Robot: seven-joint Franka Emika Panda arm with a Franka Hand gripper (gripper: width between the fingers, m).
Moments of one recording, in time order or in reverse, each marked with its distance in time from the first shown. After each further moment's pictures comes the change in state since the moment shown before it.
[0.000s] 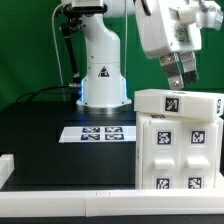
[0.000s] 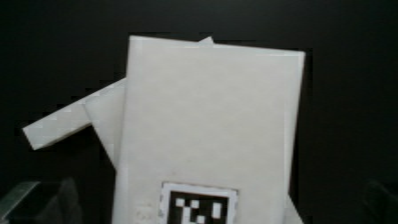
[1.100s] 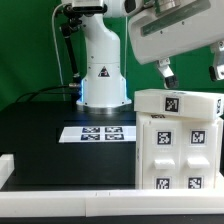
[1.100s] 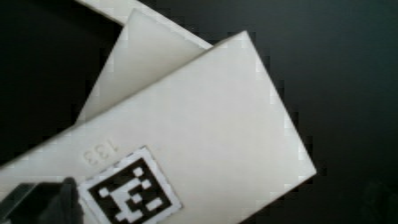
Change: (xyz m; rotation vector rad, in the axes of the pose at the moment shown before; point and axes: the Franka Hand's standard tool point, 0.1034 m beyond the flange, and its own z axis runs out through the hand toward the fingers) arm -0.012 -0.006 -0.001 -0.030 0.011 -1.057
